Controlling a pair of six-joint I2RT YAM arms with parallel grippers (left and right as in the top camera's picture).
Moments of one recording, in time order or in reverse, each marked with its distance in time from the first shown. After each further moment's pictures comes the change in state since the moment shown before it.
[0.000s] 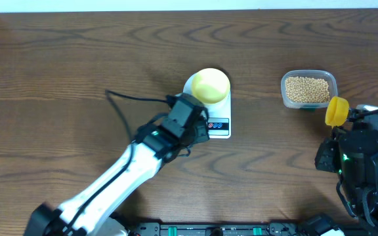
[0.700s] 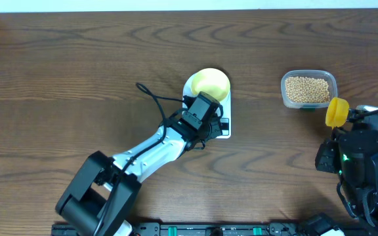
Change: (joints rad) left arm -0.011 0.294 0.000 0.255 0.051 -0.031; right arm 0.000 0.000 0.002 -0.008 0.000 0.000
